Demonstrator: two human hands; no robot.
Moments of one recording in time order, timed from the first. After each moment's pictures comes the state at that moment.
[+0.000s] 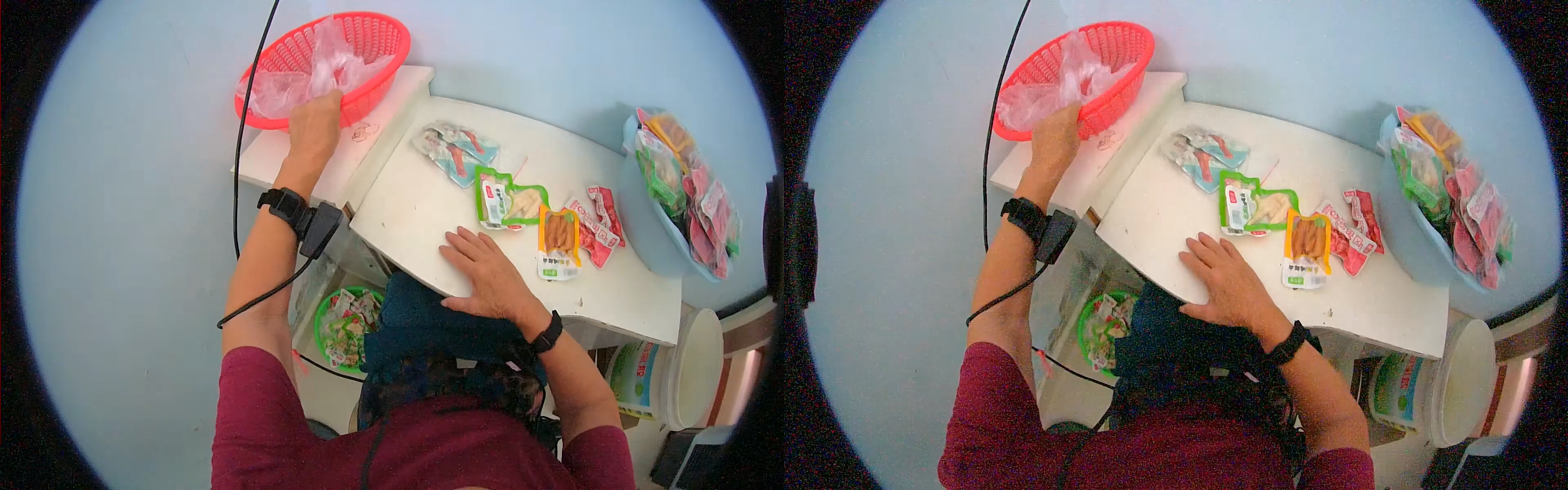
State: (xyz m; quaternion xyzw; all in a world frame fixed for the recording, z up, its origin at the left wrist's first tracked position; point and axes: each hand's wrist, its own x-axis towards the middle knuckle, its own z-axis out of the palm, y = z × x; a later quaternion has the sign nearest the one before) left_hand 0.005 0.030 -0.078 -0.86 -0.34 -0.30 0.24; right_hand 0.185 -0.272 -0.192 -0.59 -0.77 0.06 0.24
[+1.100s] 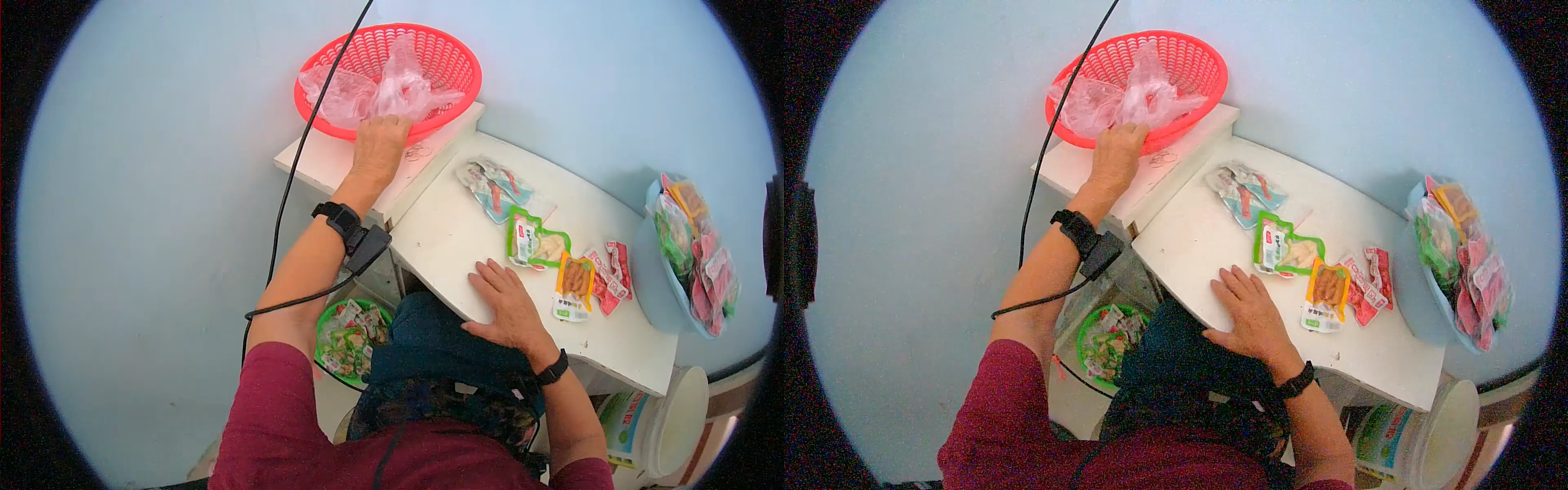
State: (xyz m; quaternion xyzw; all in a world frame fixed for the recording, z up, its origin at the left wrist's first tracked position) left_hand 0.005 0.018 -0.093 -0.84 -0.31 -0.36 0.25; right_hand 0.179 -0.270 -0.190 -0.59 -0.77 0.05 0.22
